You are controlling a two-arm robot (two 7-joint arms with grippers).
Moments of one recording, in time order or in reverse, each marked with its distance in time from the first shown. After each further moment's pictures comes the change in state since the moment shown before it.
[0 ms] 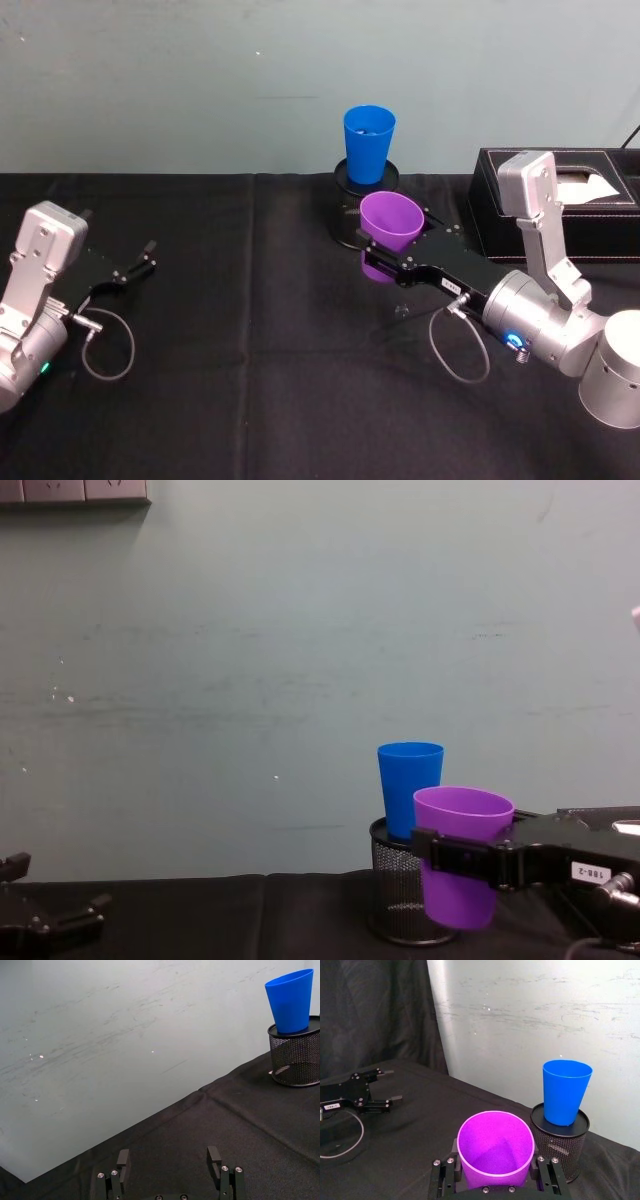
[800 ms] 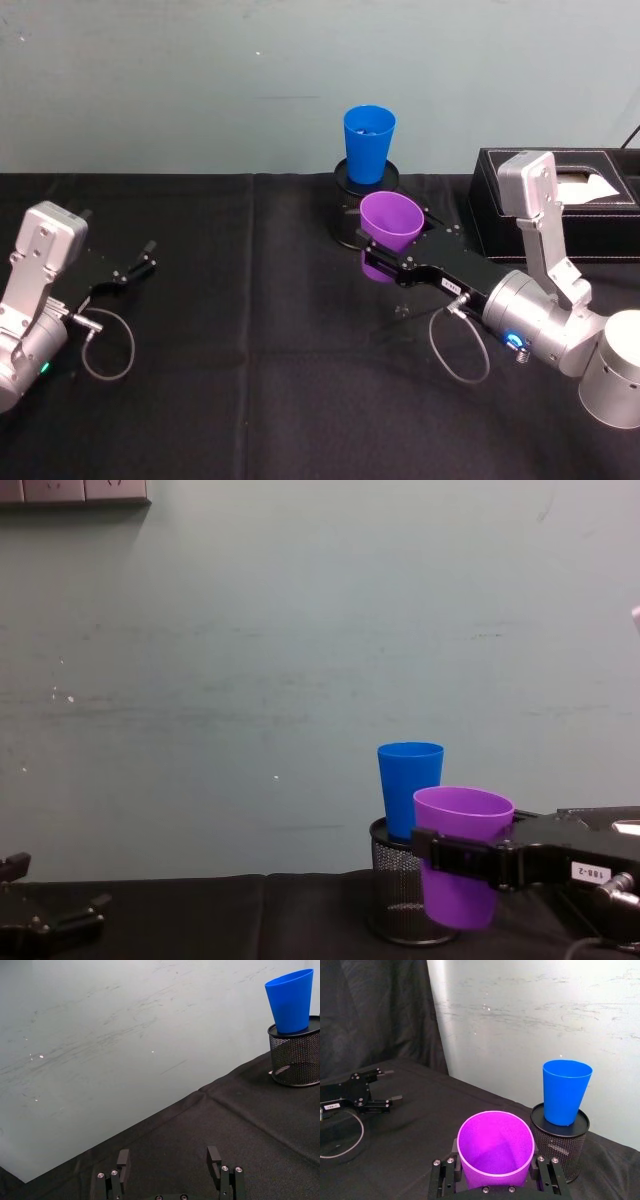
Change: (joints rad) left arm 0.000 0.000 0.000 0.000 0.000 0.000 0.000; right arm 0.000 0.000 0.000 0.000 0.000 0.000 0.000
